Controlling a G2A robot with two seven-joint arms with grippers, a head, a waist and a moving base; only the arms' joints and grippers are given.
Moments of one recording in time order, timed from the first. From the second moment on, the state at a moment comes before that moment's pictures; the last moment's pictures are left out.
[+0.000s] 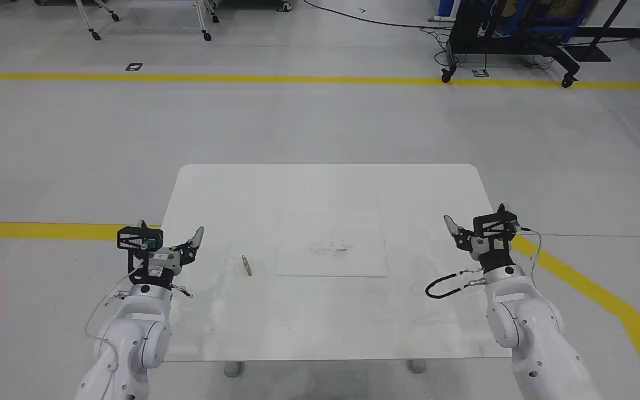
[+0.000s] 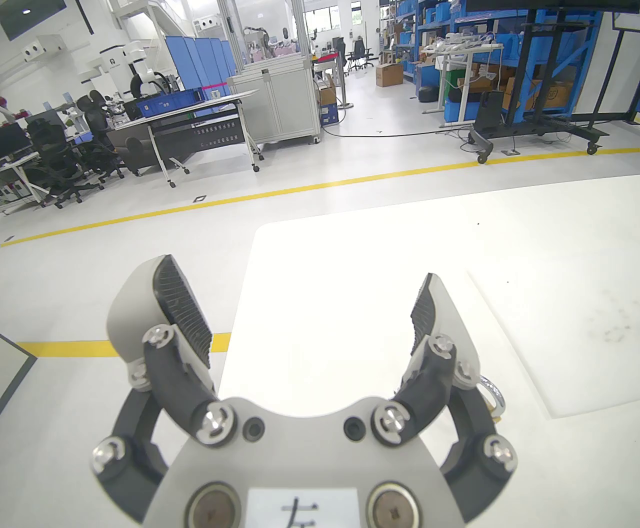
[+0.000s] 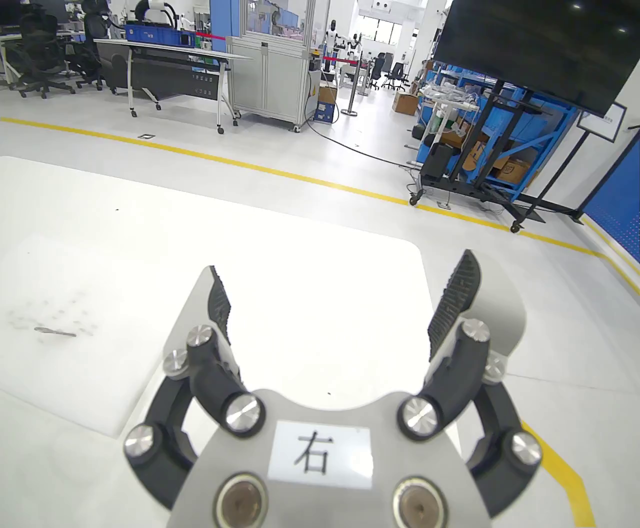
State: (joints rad) left arm 1.73 -1.15 -1.60 -1.80 1.33 0.00 0.00; right arm -1.72 -1.15 1.59 -1.79 -1.35 -0.02 0.02
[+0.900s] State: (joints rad) left arm 1.73 -1.15 -1.60 -1.80 1.33 0.00 0.00; right arm -1.04 -1.20 1.05 -1.12 -1.43 -0.96 0.06
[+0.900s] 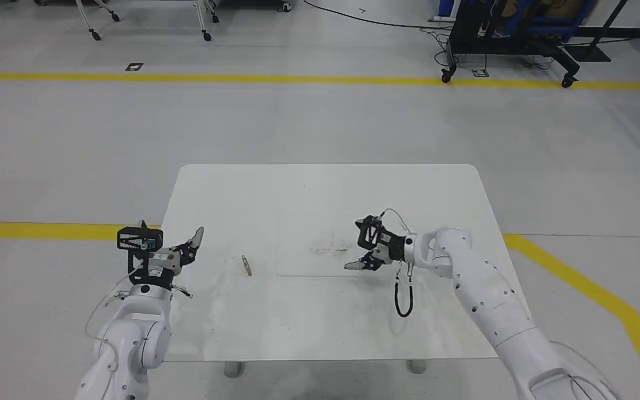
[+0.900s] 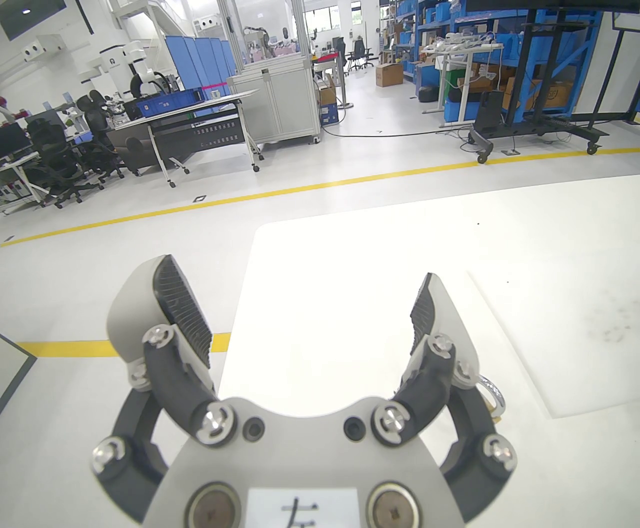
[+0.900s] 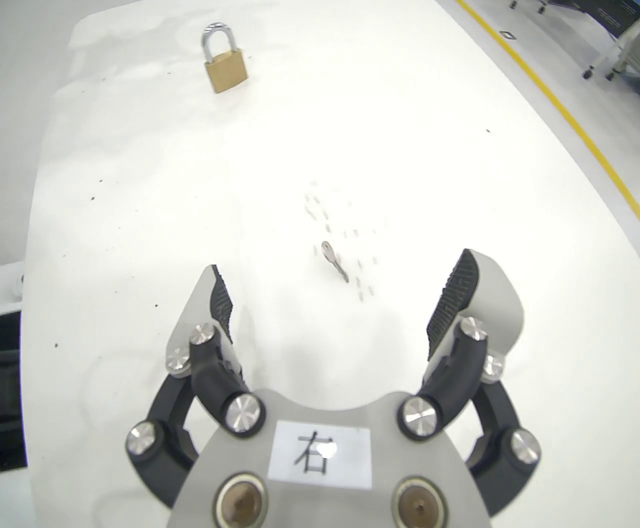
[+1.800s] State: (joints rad) left arm 1.73 -1.15 -1.60 -1.80 1.33 0.00 0.00; right arm -0.85 -1.28 0.80 -0.89 -1.60 -0.85 -0.07
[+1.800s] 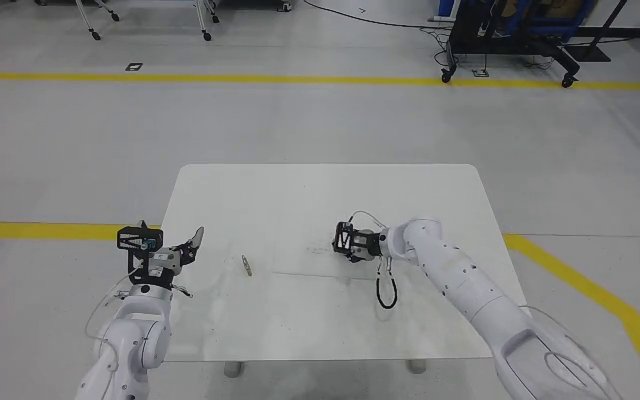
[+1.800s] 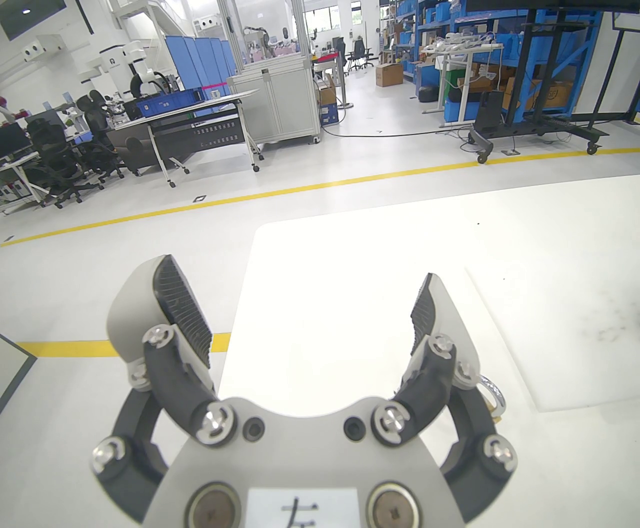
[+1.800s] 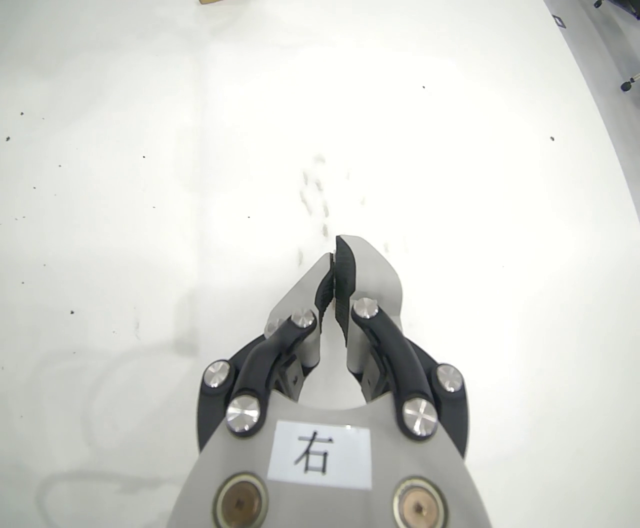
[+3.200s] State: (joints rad) left arm 1.72 -1.16 -1.60 -1.82 0.82 -0.33 -0.10; right arm -1.08 -1.19 1.01 -0.99 -1.34 -0.92 -0.68
